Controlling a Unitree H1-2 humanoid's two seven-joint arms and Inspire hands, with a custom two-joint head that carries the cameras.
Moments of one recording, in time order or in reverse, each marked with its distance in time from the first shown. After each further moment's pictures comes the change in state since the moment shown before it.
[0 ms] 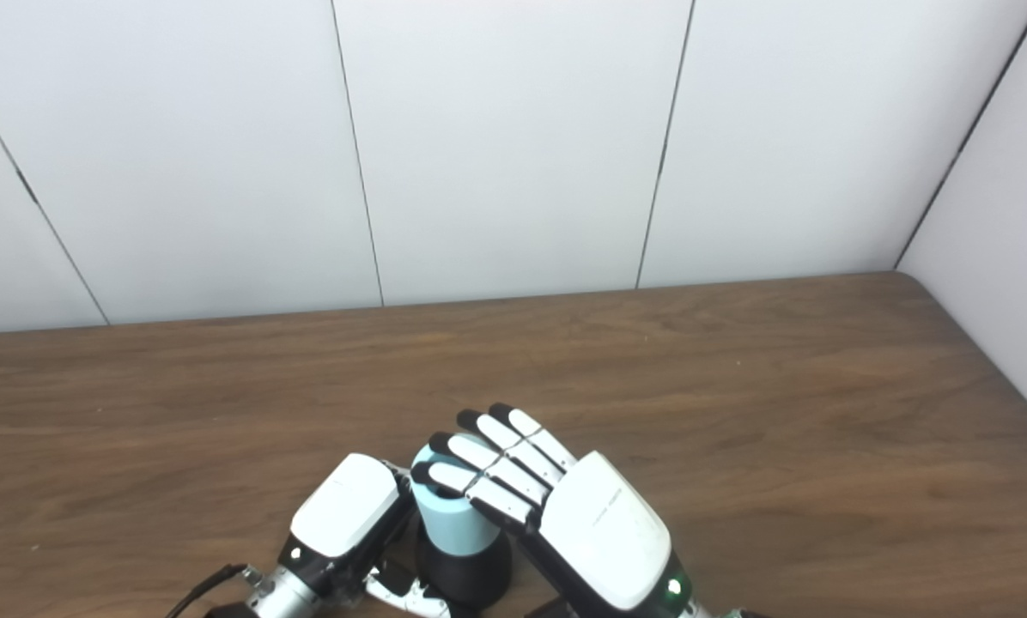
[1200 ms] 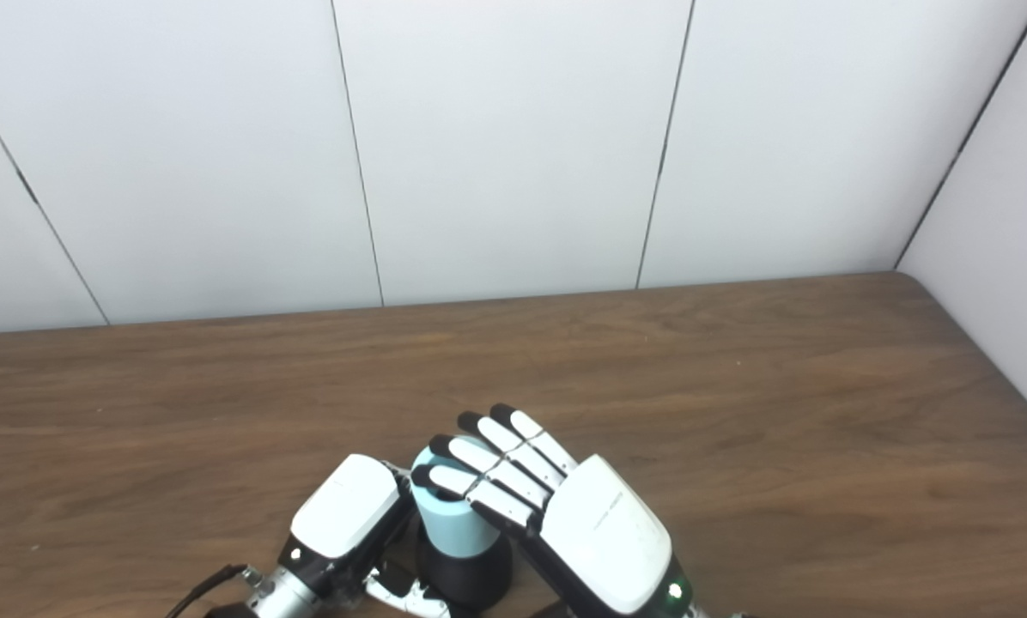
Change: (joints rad) left arm 0.000 0.000 0.000 0.000 0.002 -0.012 0.002; right arm 0.009 0.000 0.003 0.000 0.001 0.002 -0.009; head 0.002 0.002
